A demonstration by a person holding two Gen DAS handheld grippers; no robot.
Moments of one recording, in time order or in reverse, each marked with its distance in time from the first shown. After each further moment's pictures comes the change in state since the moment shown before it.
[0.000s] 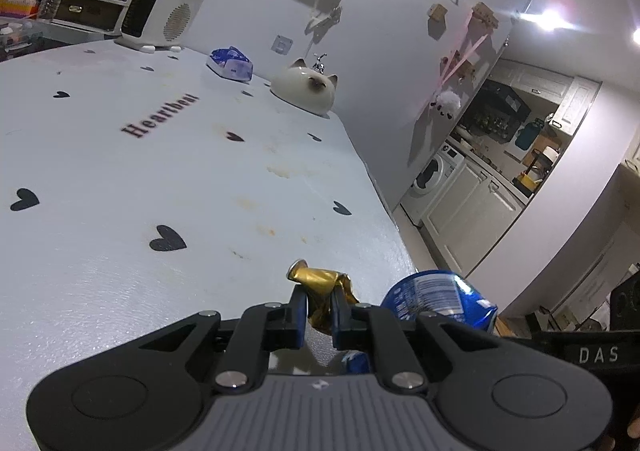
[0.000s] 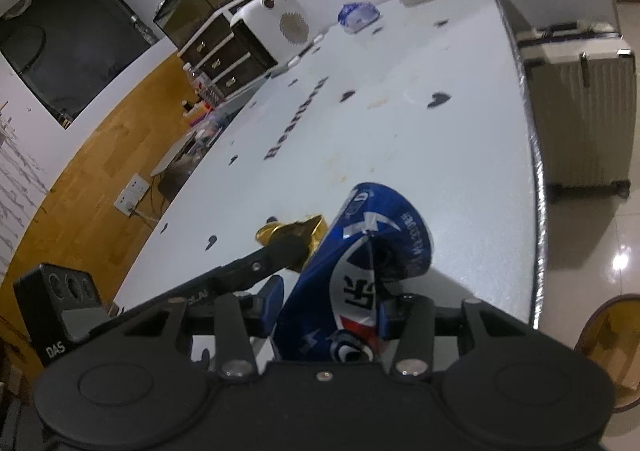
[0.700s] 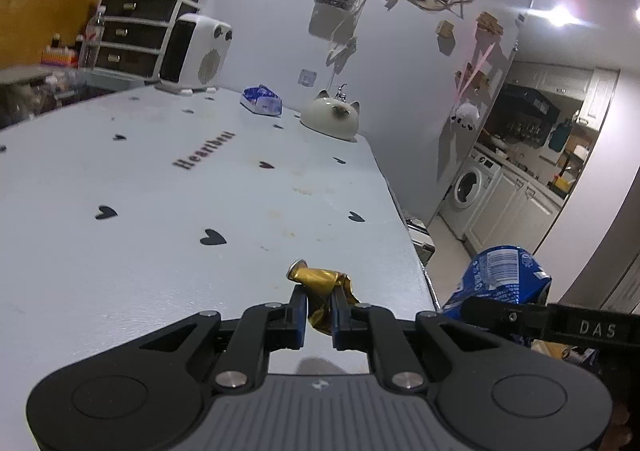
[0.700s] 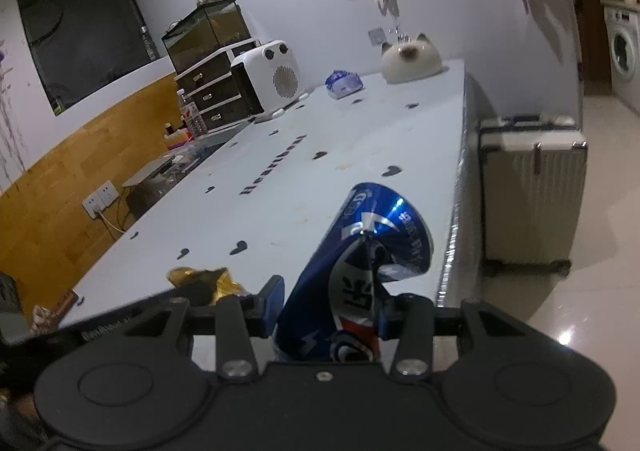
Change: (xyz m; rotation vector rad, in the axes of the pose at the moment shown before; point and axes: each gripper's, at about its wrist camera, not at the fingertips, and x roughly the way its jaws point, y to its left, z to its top) left arm -0.075 -0.051 -0.025 0.071 -0.078 0.176; right arm -0.073 0.013 -0.023 -0.187 -0.178 -0.162
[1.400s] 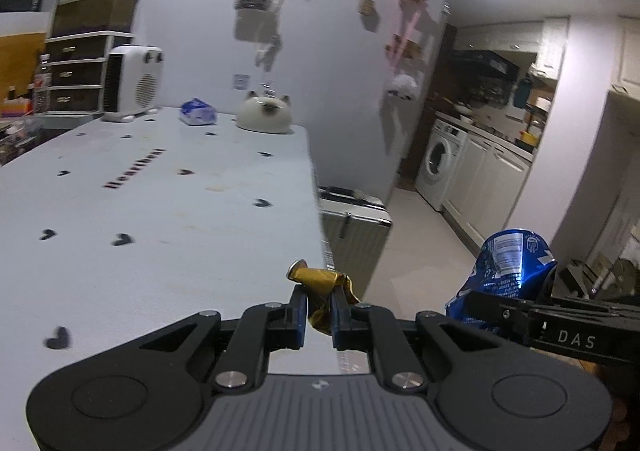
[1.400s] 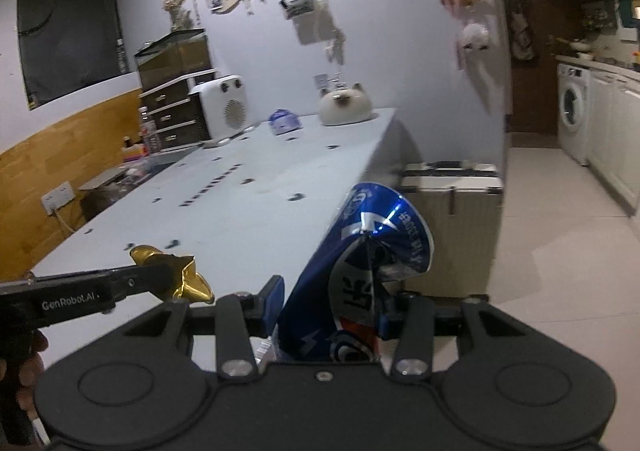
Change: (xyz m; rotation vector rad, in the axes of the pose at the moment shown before) left arm -0.025 -0.125 -0.031 0.165 0.018 -0.046; right arm -0.109 -0.054 -0.026 -0.077 -0.110 -0.191
